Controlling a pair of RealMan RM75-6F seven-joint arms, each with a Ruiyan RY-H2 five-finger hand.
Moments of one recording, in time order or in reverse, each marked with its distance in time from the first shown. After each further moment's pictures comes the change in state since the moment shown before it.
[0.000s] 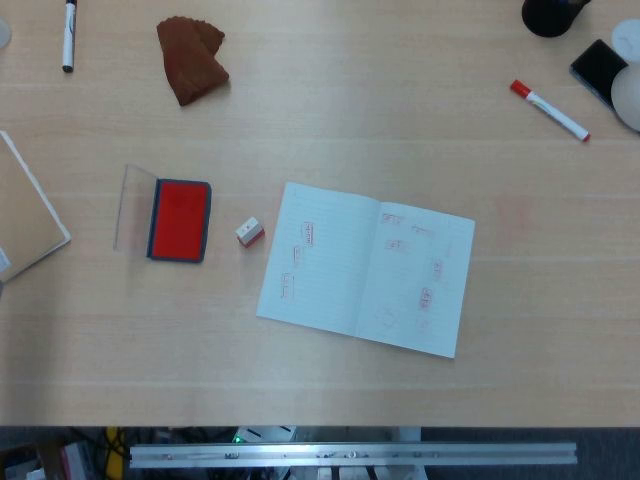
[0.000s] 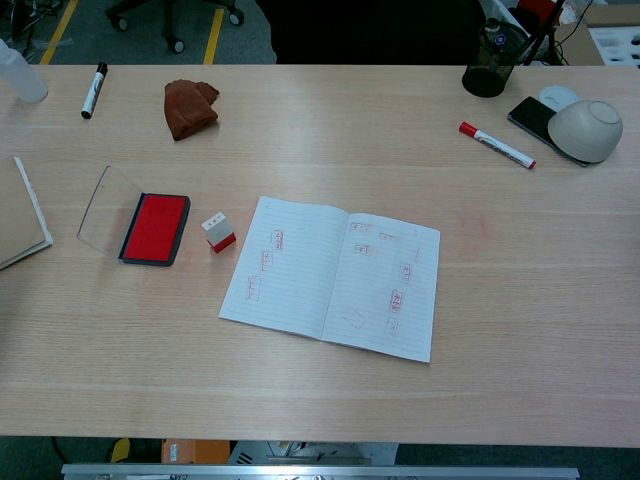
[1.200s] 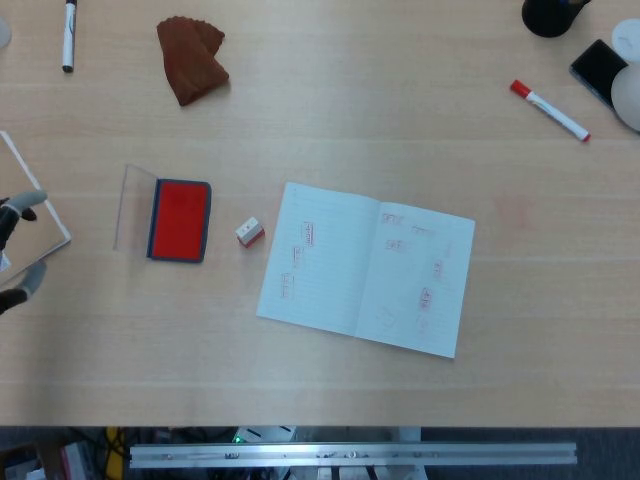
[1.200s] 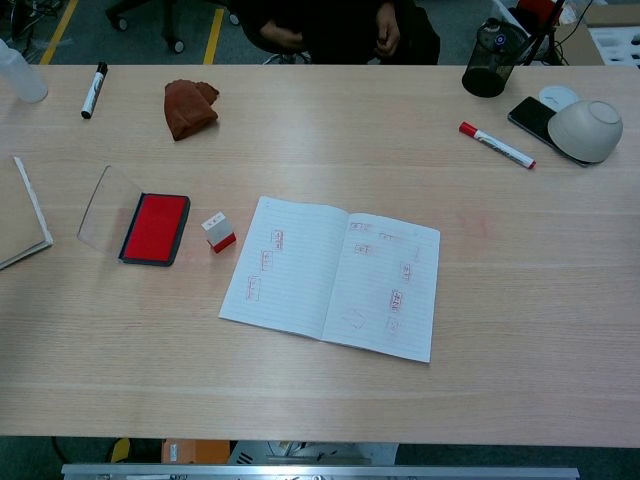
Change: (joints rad) left arm -0.097 0.037 -0.015 -0.032 0.065 -0.104 -0.109; right arm 0.002 -0.001 0.004 0.011 0.010 -0.006 0.007
